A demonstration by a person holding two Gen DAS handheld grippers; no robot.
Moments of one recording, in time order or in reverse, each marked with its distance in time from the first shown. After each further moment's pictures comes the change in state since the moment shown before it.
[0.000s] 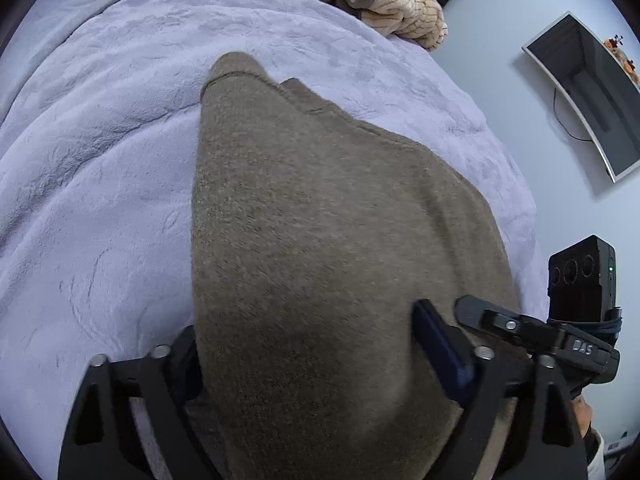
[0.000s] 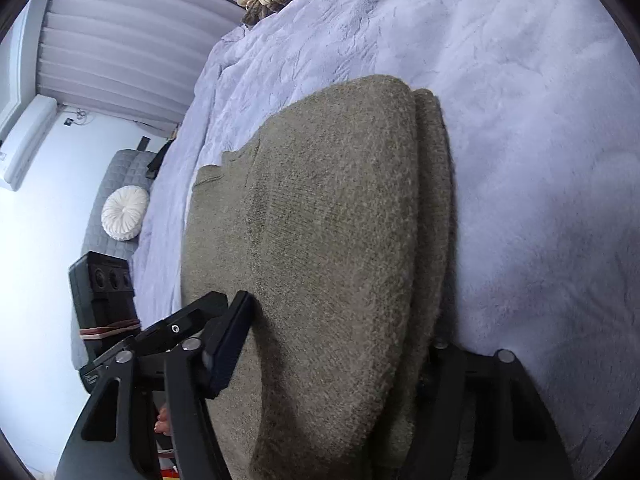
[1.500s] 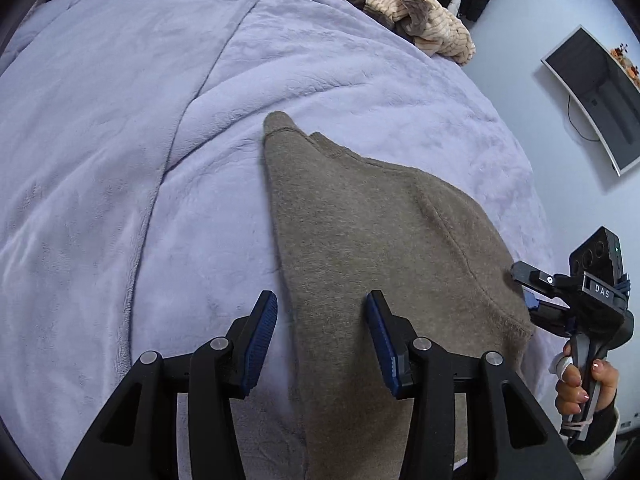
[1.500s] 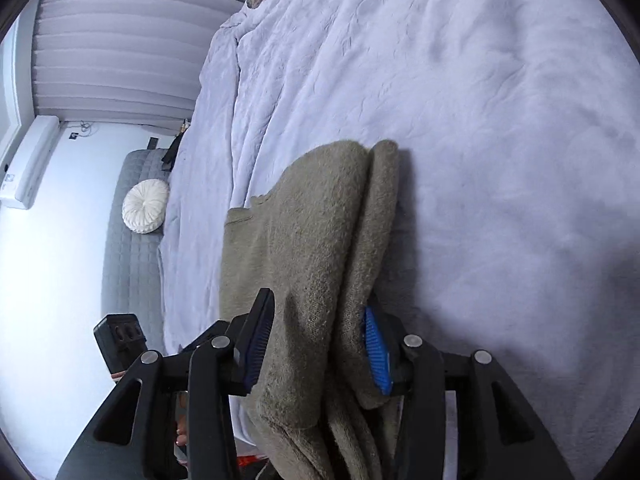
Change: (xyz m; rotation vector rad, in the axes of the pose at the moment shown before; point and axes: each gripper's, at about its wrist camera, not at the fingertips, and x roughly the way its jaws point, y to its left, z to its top) left arm -0.184 0.091 -0.143 -0.073 -0.024 0.144; right arm -0.024 0.083 -0.123 0.136 0.041 0.069
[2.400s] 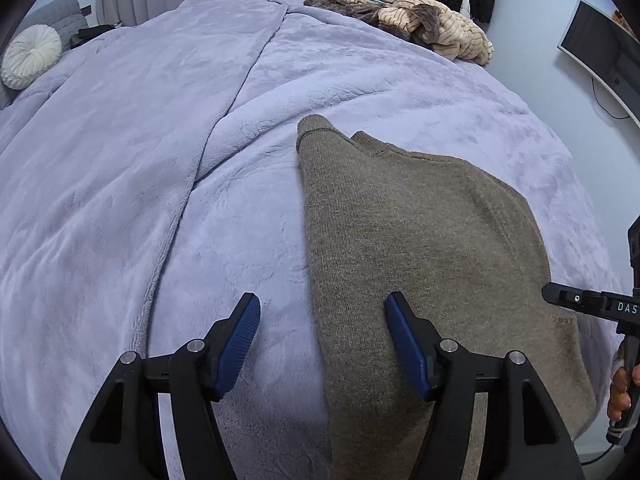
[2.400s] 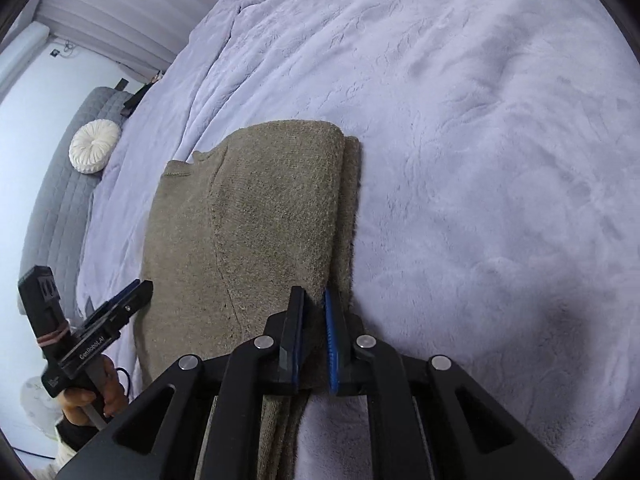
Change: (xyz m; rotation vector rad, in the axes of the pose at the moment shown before) left arm 0.016 -0.015 -0.027 0.082 -0.129 0.213; right arm -0.001 -0.007 -0.025 -0.278 0.020 -0.289
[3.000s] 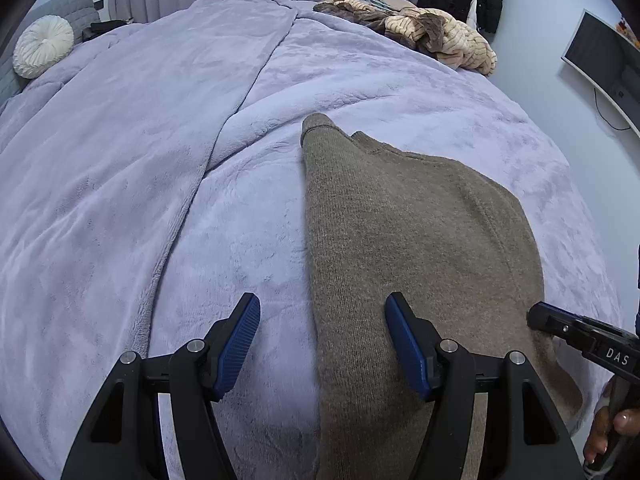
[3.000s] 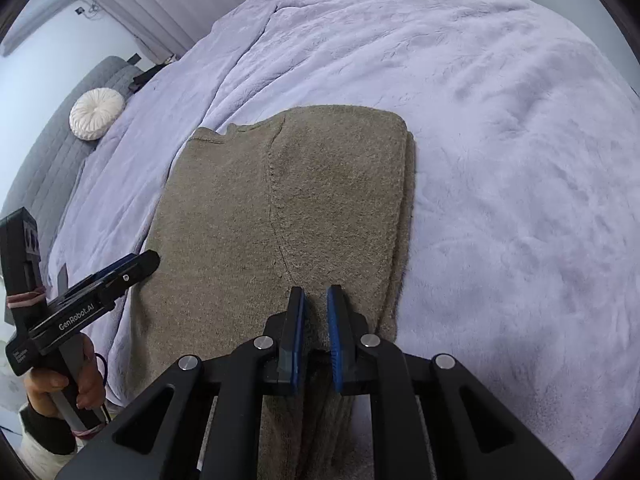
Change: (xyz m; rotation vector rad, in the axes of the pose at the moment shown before) left arm -0.017 -0.002 -0.014 -0.027 -0.023 0.005; right arm -0.010 0.046 -0.038 -0.122 -0.070 -0.077
